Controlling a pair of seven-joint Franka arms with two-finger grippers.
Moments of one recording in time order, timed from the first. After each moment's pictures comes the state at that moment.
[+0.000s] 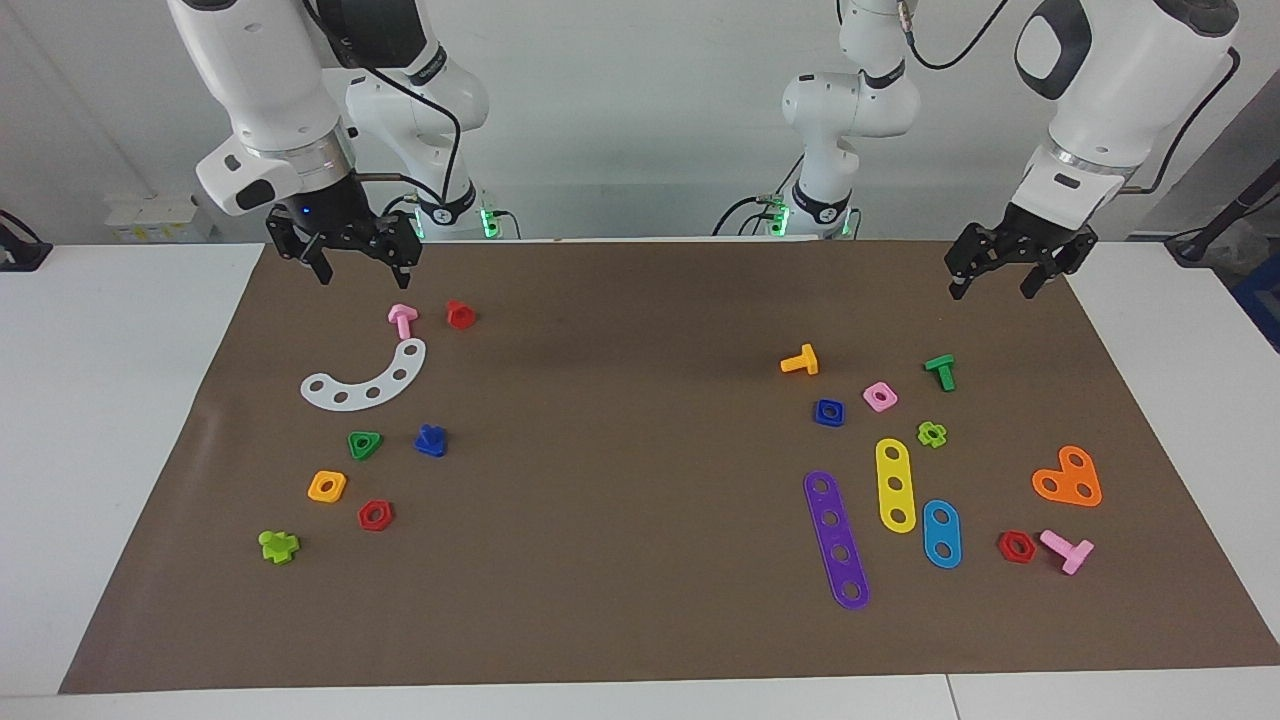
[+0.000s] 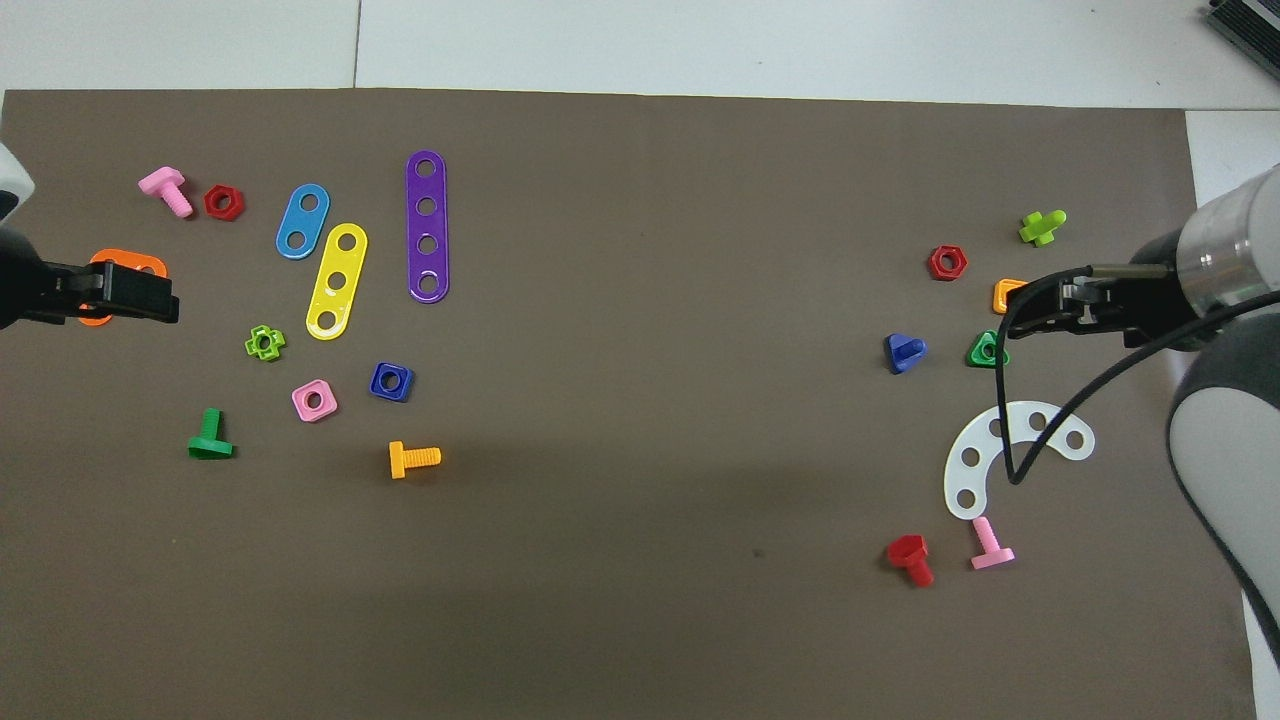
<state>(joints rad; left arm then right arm) -0.20 -0.02 0.15 -1.65 -0.02 1.69 0.00 0.05 0.01 0.07 -1.58 -0.02 1.58 0.21</state>
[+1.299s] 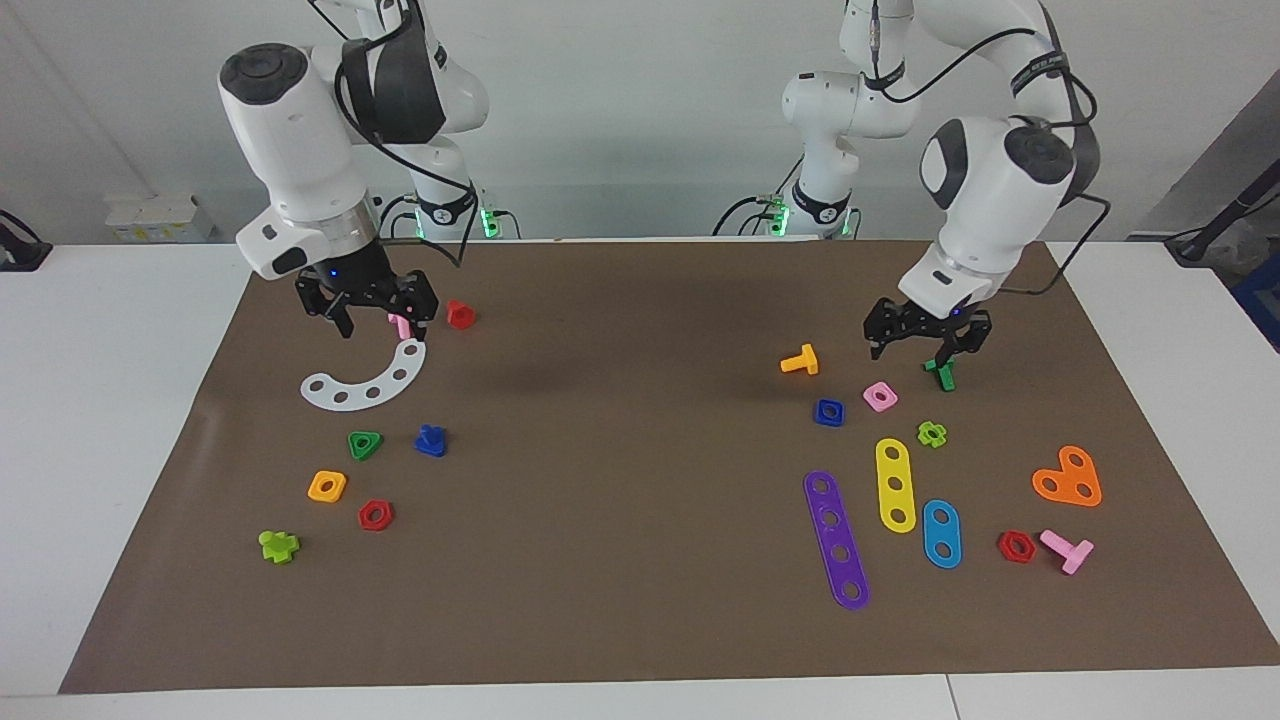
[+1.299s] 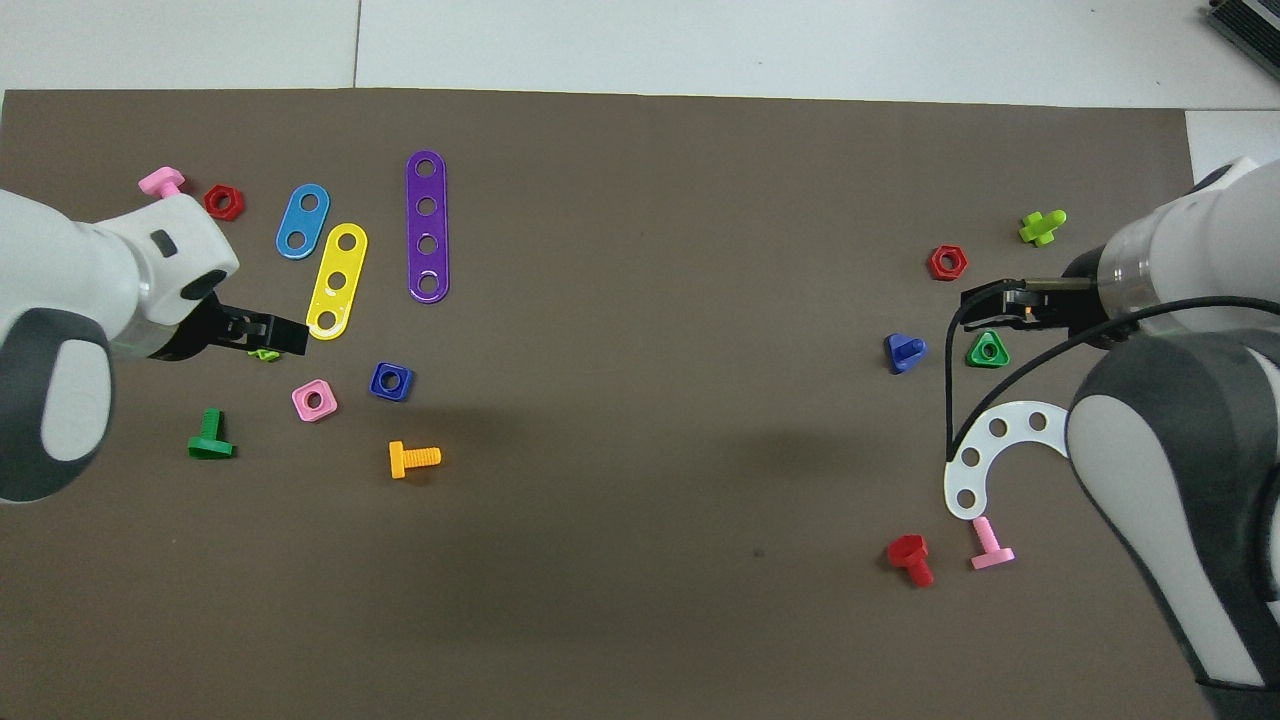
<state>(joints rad) -0.30 0.03 0.12 -2.14 -0.04 2.23 0.16 0.05 0.05 0.07 -1.86 -0.02 1.97 0.21</state>
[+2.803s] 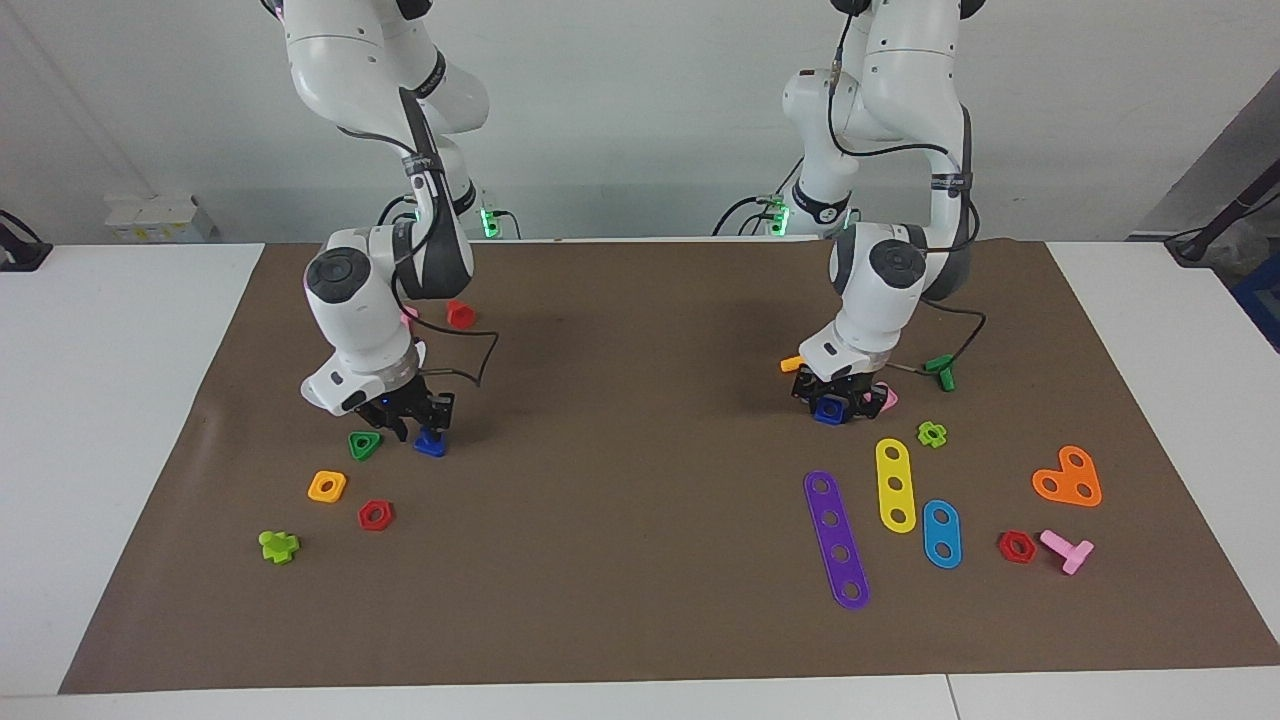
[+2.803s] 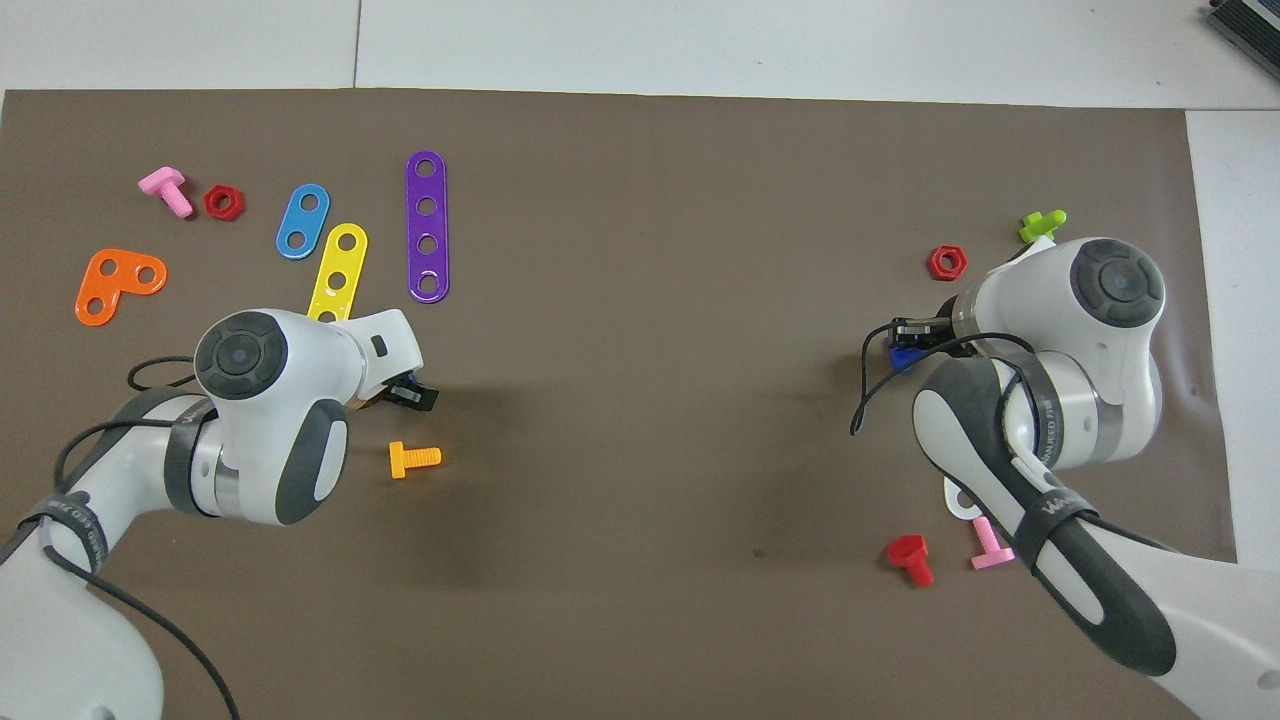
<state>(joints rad) -0.39 0.20 0.12 -2.24 -0.04 2.50 0.21 0.03 0.25 0.06 -2.06 -0.04 2.35 0.15</state>
